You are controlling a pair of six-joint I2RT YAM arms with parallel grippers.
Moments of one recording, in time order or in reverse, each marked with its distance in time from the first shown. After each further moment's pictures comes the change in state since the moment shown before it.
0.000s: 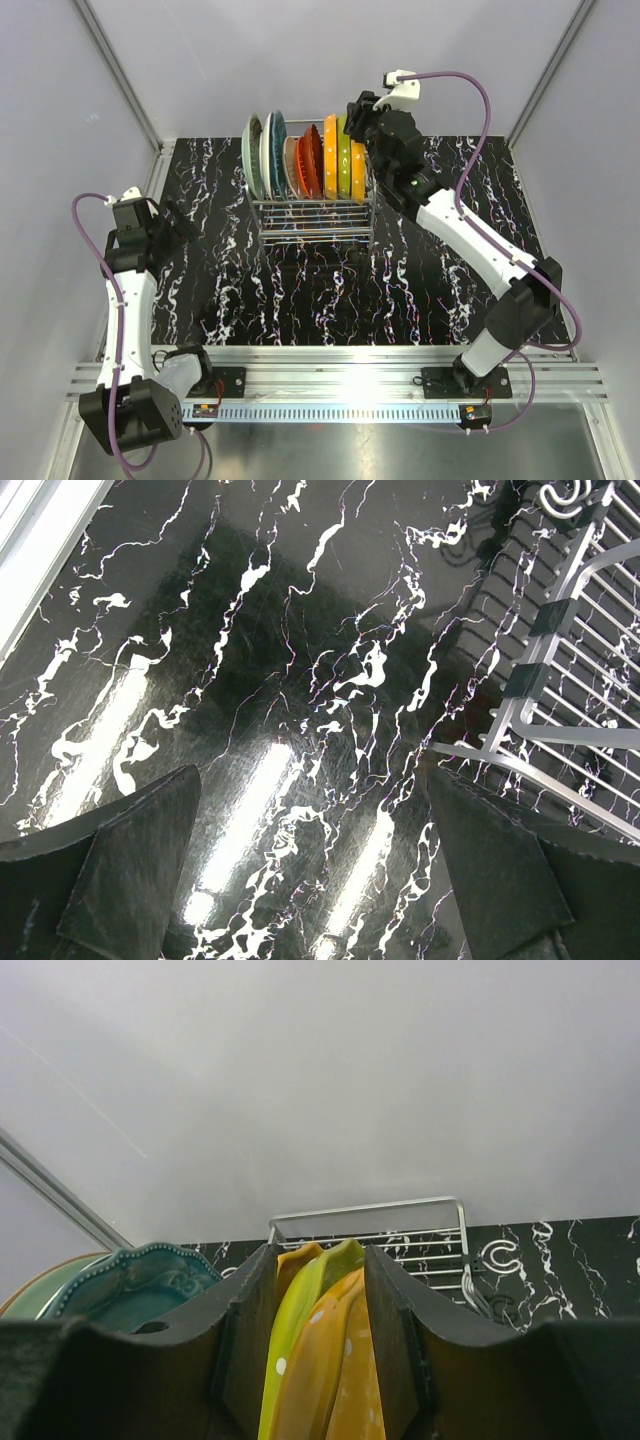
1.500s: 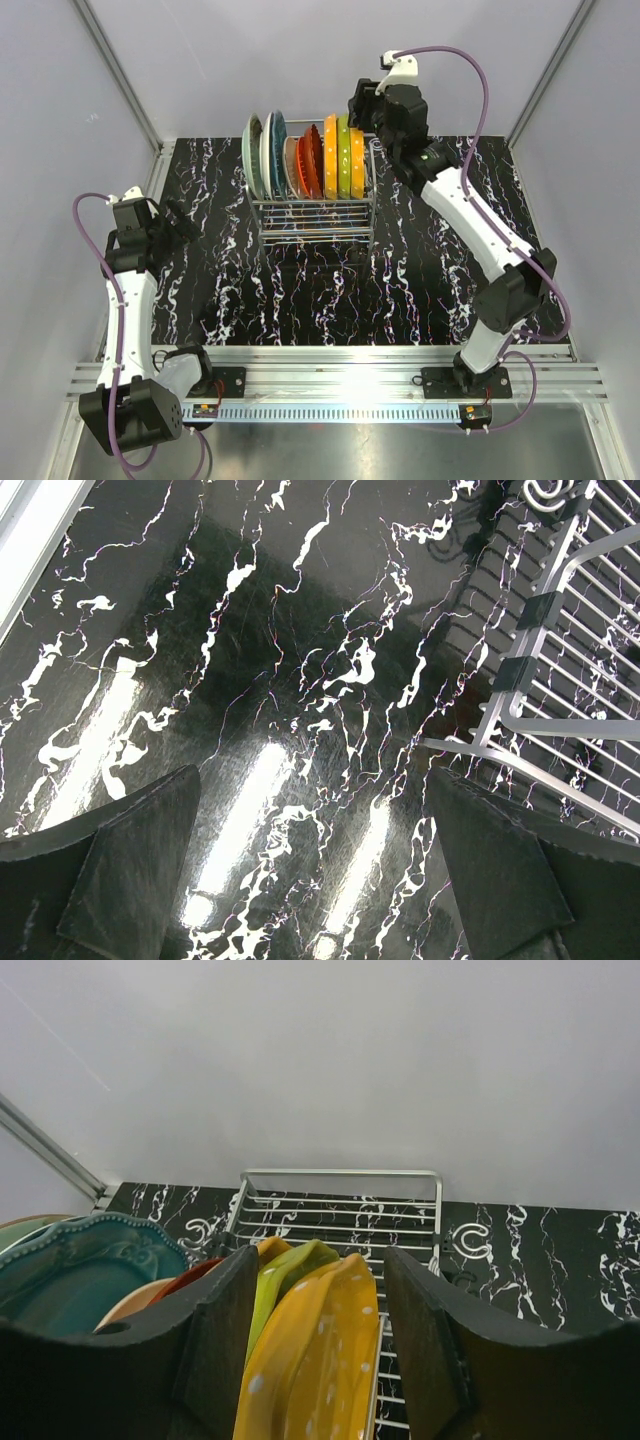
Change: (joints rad) left arm -0.001 -0.003 -0.005 0.010 0.027 0.005; right arm -0.095 0.114 0.224 -0.260 -0.179 -0.051
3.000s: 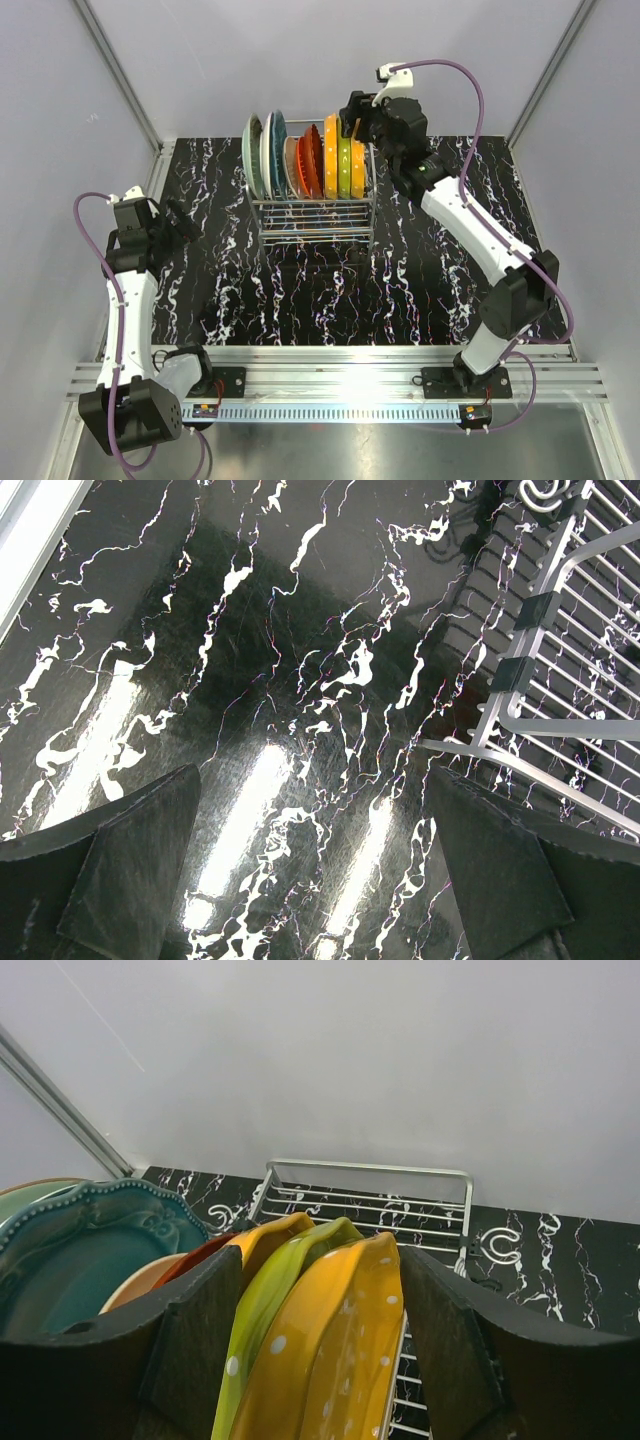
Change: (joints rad) left arm -0.006 0.000 -0.004 0.012 -0.001 0.001; right arm 0.002 -0.063 -0.154 0.127 -0.085 -0.015
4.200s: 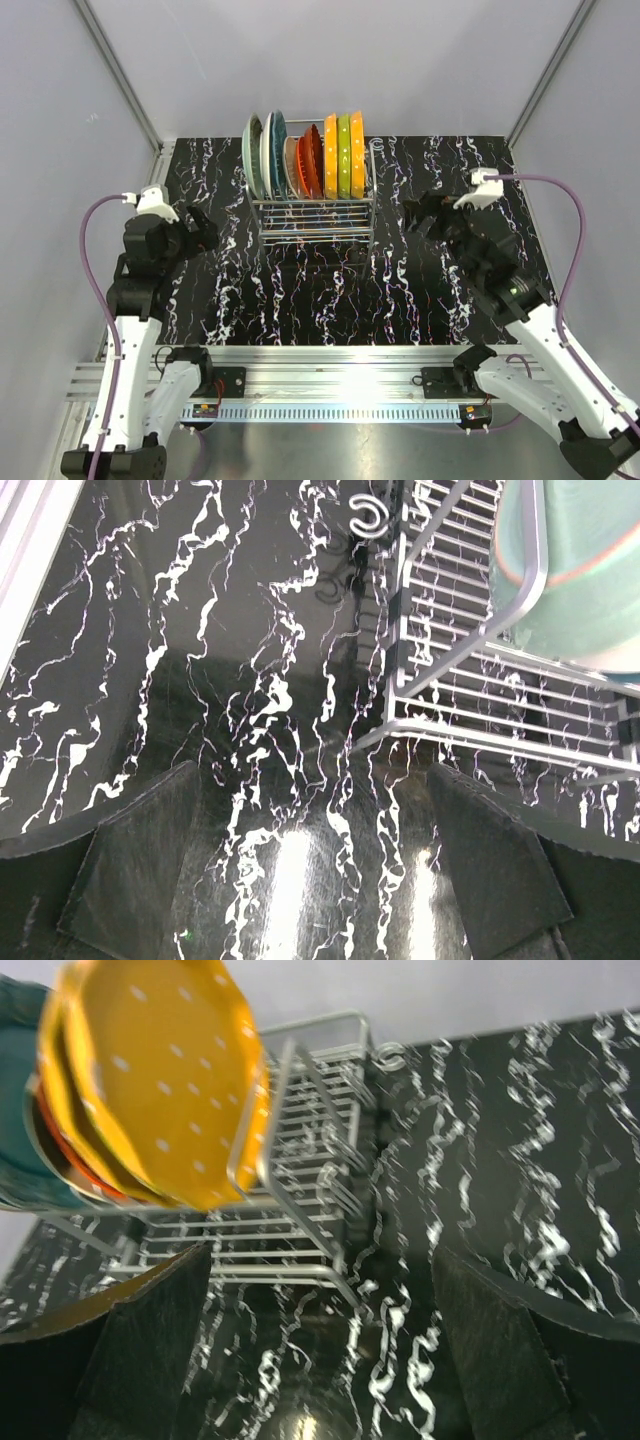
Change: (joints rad) left arm -0.238 -0.264 -0.050 0.074 -0.068 0.087; right arm -0.003 -0.864 -0.726 -0.235 0.101 0.151
